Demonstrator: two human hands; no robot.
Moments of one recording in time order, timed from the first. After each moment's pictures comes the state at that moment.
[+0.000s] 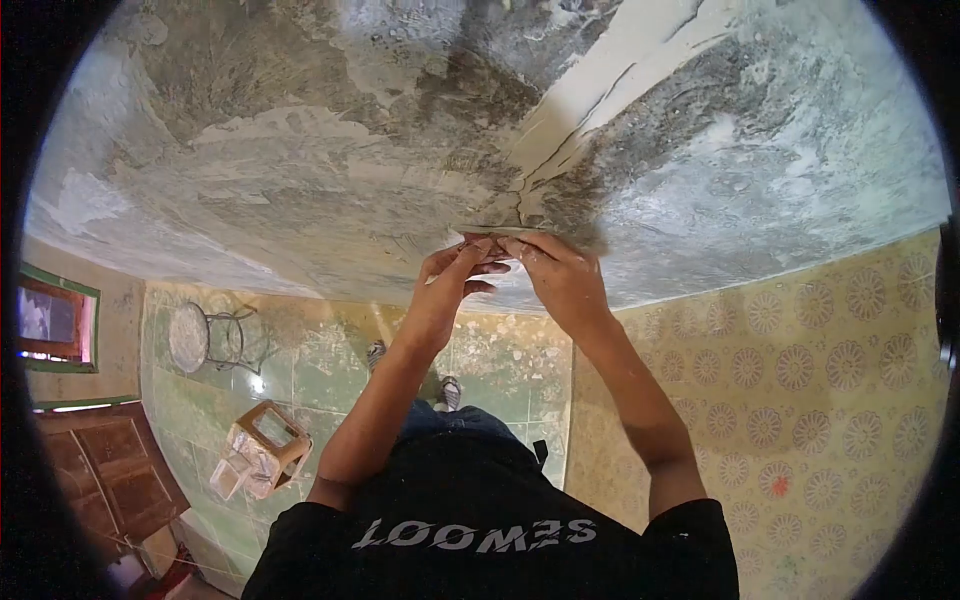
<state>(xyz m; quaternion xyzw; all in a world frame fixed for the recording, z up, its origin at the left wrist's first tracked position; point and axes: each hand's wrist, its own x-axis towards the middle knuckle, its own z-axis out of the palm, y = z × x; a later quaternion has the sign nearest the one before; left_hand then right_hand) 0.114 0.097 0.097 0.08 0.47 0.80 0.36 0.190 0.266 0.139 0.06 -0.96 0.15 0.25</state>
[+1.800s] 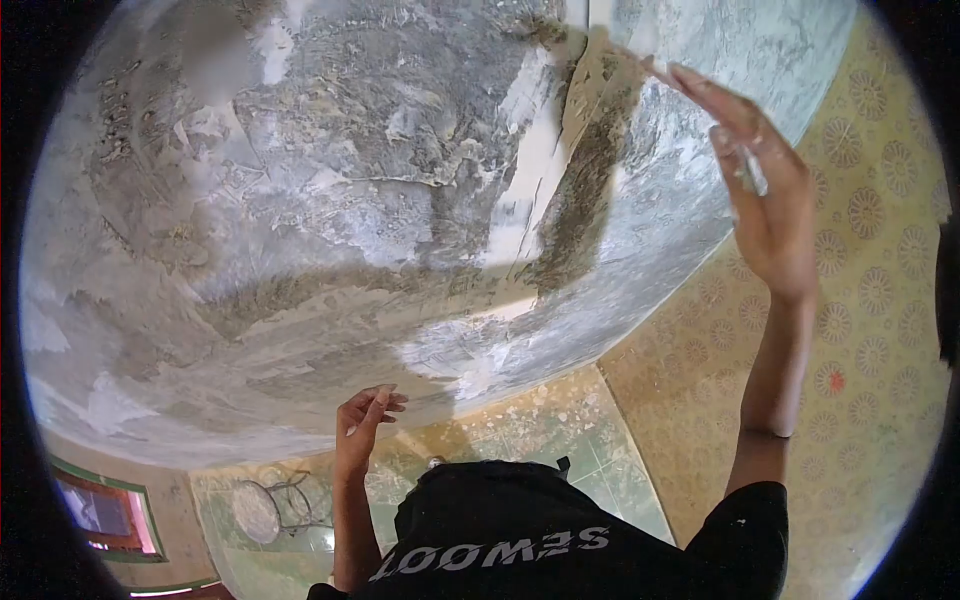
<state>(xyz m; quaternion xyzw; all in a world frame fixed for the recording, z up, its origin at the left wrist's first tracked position) 0.024 -0.078 0.112 0.23 0.66 0.65 0.28 0.245 0.251 0.425 0.02 -0.89 0.03 0.45</state>
